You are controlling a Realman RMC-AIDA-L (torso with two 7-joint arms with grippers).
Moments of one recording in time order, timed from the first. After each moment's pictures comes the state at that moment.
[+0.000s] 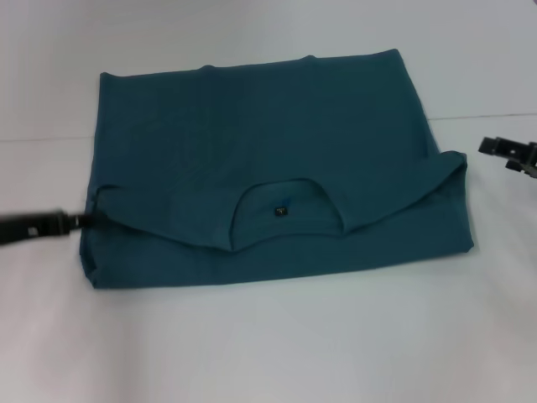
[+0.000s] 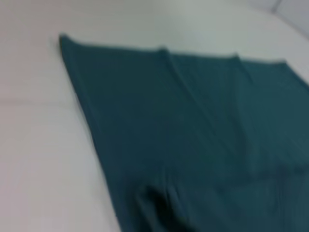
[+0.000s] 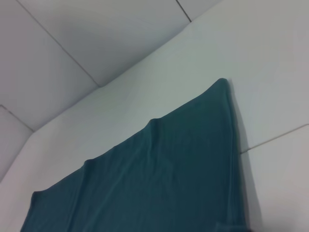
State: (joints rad) left arm -0.50 -2.11 0.79 0.95 2.27 1.08 -2.18; right arm 0.56 1.94 -0.44 -0.54 -2.02 -1.05 2.03
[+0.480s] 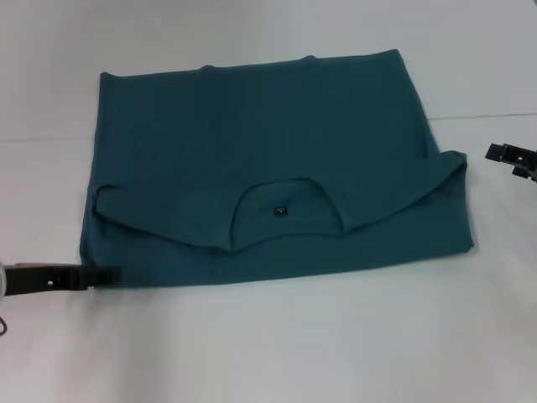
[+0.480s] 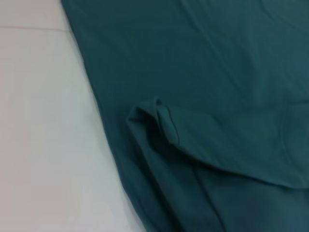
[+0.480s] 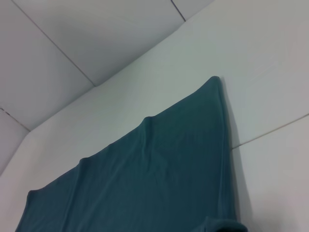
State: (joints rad) left arm -0.41 -2.17 0.97 1.09 2.43 1.10 -2.37; right arm 0.54 1.94 -0.44 -0.54 -2.02 -1.06 2.03
